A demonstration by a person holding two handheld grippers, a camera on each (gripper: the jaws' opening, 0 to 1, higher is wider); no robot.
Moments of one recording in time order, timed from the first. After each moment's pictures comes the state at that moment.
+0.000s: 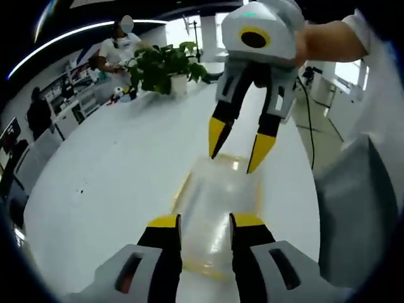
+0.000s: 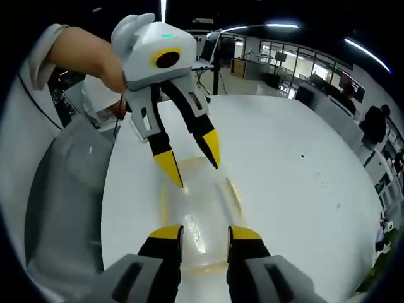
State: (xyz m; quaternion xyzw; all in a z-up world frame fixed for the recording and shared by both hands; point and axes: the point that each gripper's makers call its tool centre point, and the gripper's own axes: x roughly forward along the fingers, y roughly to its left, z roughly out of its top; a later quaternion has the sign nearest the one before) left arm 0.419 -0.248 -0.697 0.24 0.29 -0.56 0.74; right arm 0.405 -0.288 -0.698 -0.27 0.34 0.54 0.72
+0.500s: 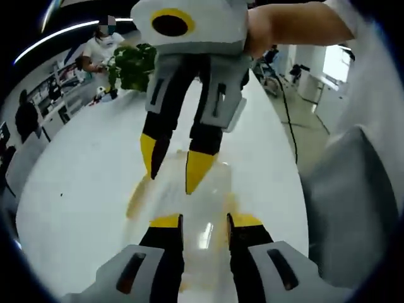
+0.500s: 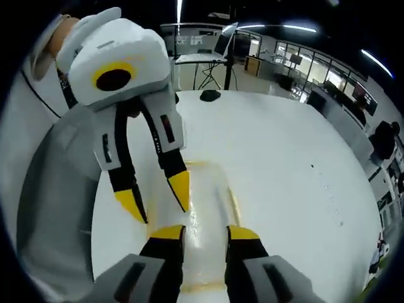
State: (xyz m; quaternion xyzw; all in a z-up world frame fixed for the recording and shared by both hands) left arm 0.380 -0.264 -0.716 0.26 0.28 -0.59 0.71; right arm 0.420 -0.265 -0.710 -0.30 0.33 0.57 0.69
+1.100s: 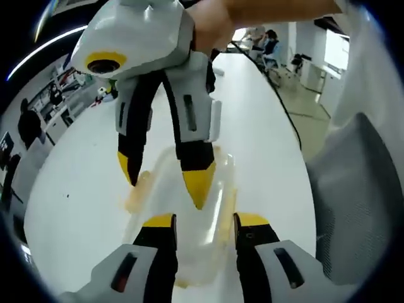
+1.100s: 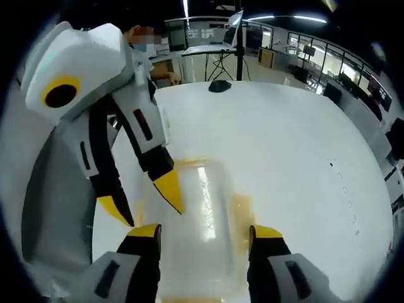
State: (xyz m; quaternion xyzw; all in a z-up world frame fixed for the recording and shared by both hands) left arm 0.386 -0.257 -0.724 0.29 0.29 -0.57 0.71; right arm 0.431 -0.254 -0.731 -0.29 0.38 0.61 0.63
